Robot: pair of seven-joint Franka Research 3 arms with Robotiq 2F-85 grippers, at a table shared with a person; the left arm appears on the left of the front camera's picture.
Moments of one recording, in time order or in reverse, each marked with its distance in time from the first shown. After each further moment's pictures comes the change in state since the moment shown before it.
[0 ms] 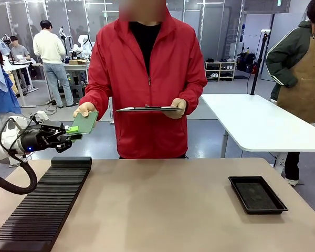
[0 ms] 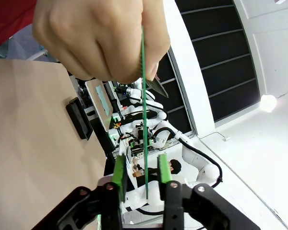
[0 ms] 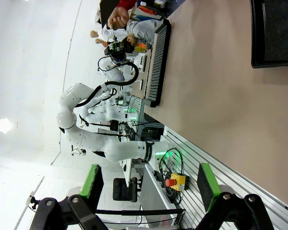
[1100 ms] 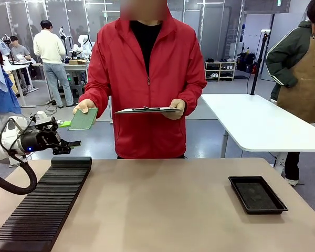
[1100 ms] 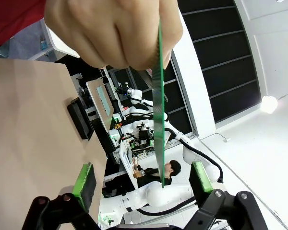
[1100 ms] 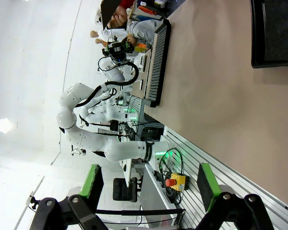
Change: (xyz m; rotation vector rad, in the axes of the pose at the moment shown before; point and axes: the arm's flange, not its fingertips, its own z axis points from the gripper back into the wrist) left arm 0.000 0.001 0.001 0.005 -0.003 0.003; right arm 0.000 0.000 0.000 0.000 0.000 0.000
